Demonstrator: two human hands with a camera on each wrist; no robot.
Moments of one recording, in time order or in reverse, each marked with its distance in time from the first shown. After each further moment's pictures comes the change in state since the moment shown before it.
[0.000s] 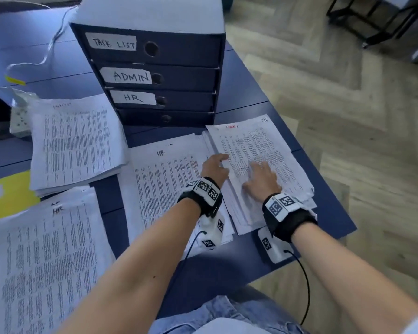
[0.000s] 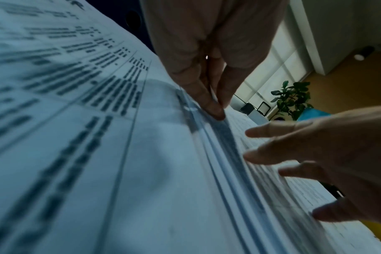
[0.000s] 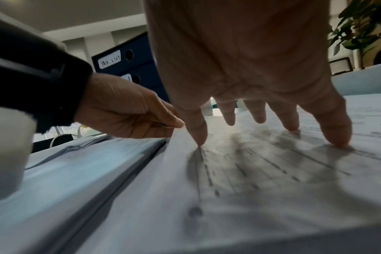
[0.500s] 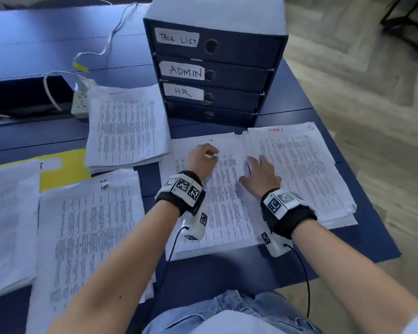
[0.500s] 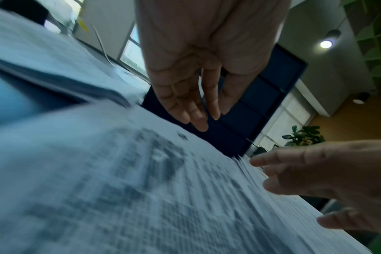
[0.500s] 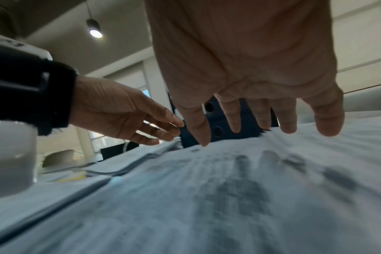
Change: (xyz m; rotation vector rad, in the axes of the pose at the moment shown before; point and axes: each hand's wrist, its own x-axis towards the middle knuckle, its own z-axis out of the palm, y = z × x) left_hand -0.023 -0.037 -0.102 0.065 0.211 0.001; right_hand -0.006 -0.082 0.021 -0.091 -0.049 -0.195
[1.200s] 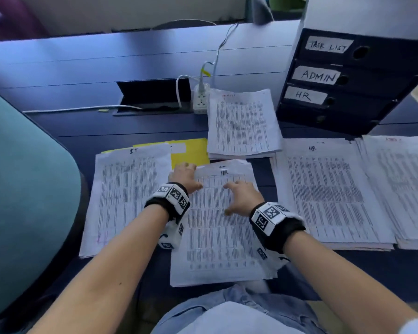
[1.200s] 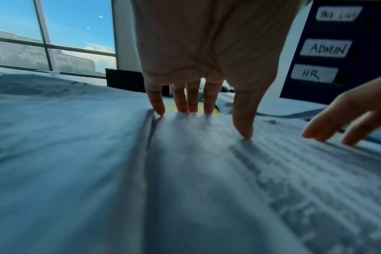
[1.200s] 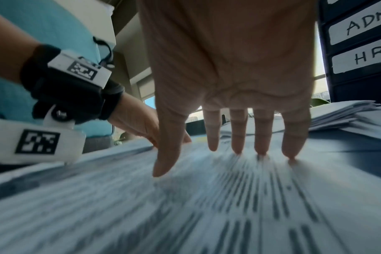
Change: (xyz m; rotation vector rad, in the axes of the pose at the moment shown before) left_hand -0.095 -0.211 -0.227 0.624 -0.027 -0.264; right_hand -0.091 -0.239 0.148 -0.115 -0.306 -0.416
